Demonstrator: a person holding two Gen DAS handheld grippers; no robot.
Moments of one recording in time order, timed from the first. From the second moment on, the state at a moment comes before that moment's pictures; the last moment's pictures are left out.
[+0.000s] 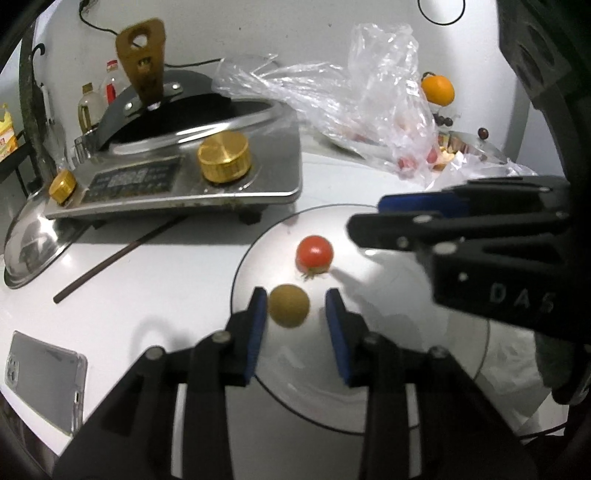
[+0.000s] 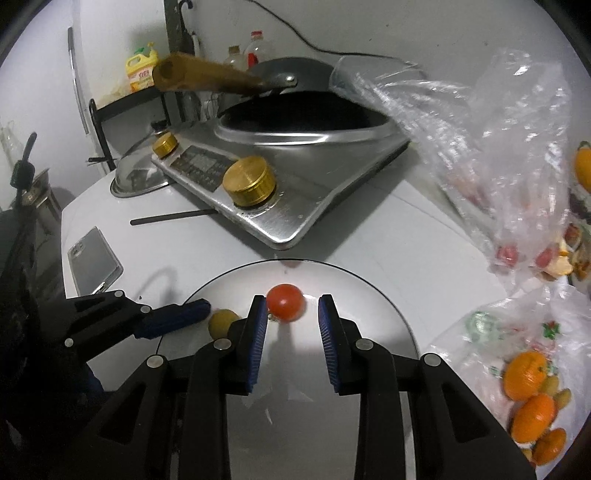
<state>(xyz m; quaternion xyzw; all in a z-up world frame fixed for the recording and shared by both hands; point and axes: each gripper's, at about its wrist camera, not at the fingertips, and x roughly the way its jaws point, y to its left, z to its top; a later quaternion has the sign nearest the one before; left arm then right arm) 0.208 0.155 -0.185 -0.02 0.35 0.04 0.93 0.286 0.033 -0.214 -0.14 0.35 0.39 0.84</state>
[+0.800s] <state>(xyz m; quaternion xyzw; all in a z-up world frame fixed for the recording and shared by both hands) 0.174 0.074 -0.145 -0.02 0.30 0.02 0.95 0.247 -0.080 -0.185 -0.11 0.32 0.35 0.88</state>
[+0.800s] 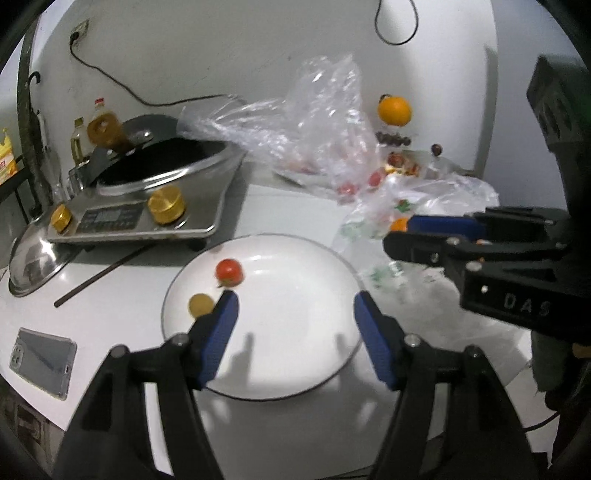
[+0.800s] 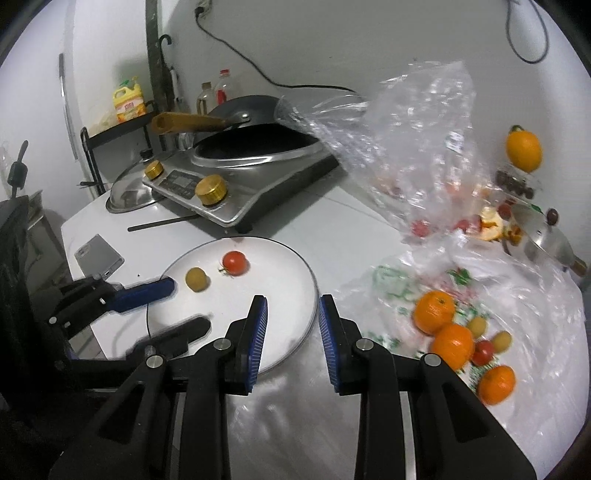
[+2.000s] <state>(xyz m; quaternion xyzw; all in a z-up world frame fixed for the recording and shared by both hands) 0.190 -0.056 -0.126 0.01 0.22 -0.01 0.98 0.252 -0.254 -0.186 -0.07 0.28 0.28 0.92</state>
